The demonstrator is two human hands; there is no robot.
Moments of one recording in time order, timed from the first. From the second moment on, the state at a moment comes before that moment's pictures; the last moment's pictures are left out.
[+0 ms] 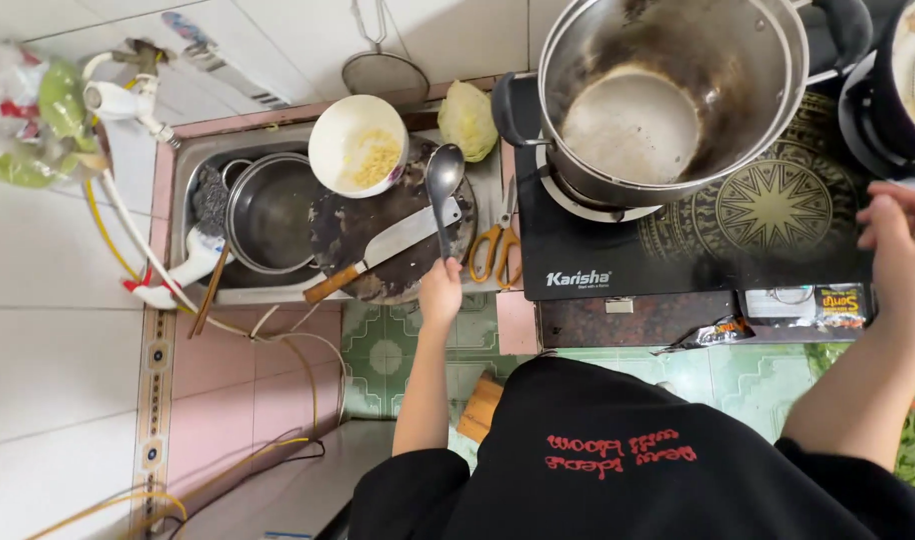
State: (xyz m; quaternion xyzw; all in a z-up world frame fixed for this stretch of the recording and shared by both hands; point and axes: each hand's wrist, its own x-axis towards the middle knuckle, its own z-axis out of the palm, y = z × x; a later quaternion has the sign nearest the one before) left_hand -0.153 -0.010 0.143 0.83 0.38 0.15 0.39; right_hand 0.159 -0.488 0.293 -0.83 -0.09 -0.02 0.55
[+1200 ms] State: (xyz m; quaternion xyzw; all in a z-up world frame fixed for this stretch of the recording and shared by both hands) left_hand -0.210 -0.054 0.128 0.61 0.47 0.26 0.58; right_hand 0.088 -0.437 0.208 -0.84 -0.26 0.11 0.47
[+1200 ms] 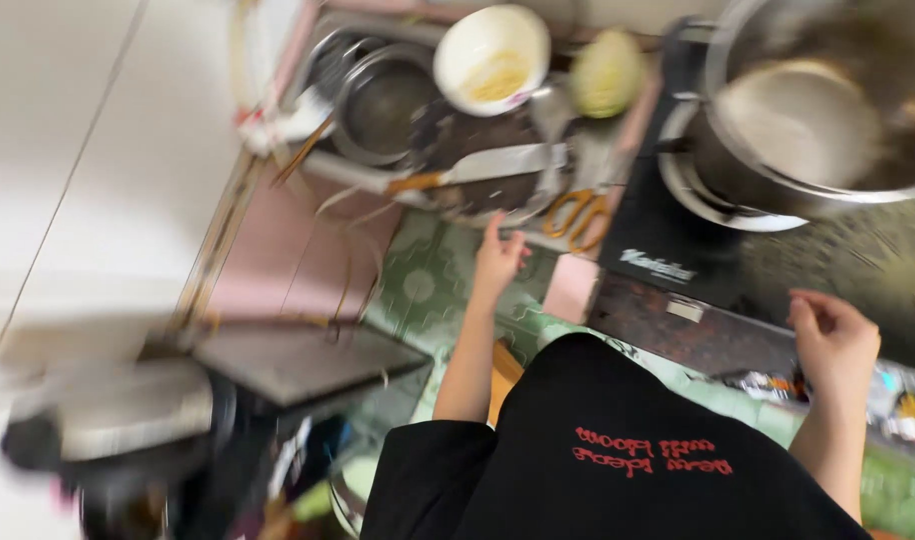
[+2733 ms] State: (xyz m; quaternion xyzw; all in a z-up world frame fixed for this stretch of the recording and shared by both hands) left_hand -0.726 -0.099 0.290 0.27 0.55 0.79 -0.03; right_hand -0.157 -0.216 0.234 -0.70 -0.59 0.27 0.29
